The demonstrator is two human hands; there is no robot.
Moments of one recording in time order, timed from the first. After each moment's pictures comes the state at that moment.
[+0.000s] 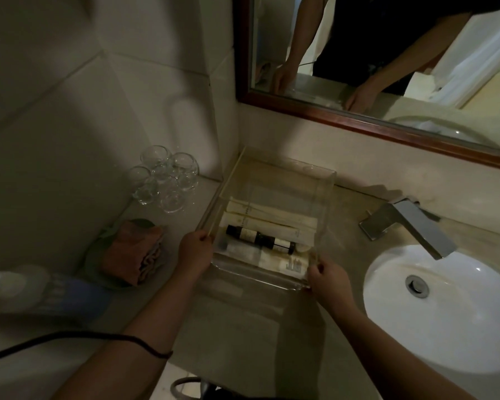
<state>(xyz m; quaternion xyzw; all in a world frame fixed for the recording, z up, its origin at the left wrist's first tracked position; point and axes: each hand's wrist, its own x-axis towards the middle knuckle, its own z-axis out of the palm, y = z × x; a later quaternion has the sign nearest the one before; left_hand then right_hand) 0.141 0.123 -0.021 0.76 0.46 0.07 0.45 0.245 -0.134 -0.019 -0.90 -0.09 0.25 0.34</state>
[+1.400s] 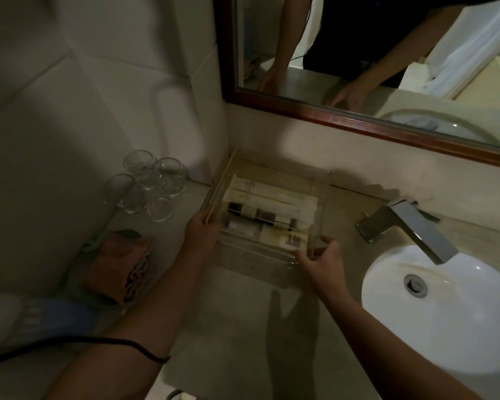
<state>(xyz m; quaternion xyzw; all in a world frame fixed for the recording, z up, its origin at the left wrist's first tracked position) 0.199 0.129 -0.007 0.70 0.45 0.10 0.54 0.273 -0.114 -0.013 -0.84 -0.01 0.23 0.48</state>
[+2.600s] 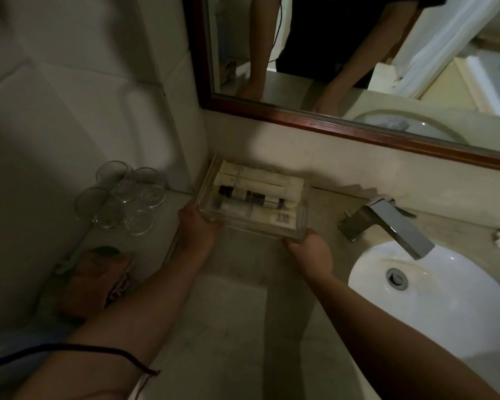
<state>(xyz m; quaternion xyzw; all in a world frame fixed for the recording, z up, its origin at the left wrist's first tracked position) 0.243 0.132 -0.031 0.79 0.45 0.11 0.40 0.314 -0.095 -0.030 -0.93 -0.03 0.18 0.31</state>
